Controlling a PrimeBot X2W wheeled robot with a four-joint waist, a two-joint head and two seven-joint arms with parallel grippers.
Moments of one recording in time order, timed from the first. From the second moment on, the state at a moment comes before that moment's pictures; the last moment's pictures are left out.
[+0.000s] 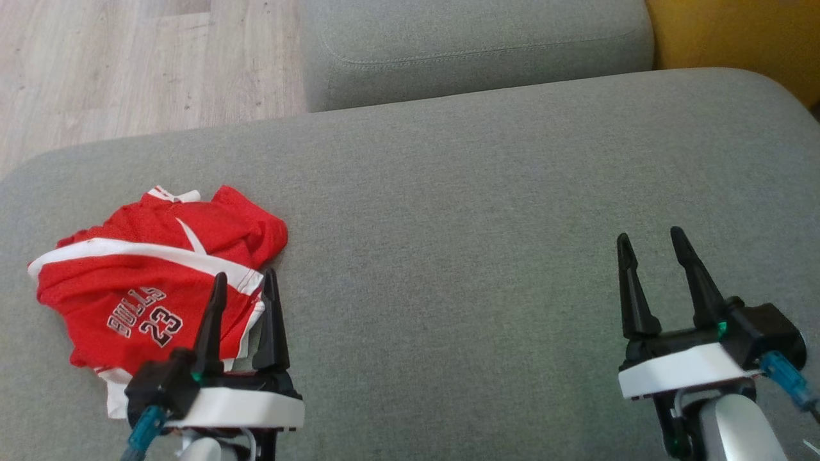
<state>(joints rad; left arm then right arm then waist) 0.00 0.05 -0.19 0.09 -0.38 -0.03 -0.17 -0.01 -0.04 0.04 0.08 0.11 0.13 -0.17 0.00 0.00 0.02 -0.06</state>
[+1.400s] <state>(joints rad) -0.01 0.05 -0.23 0.14 -0.41 -0.01 -0.25 -0.01 -0.04 0.06 0.07 0.16 0.13 -0.25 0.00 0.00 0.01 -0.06</state>
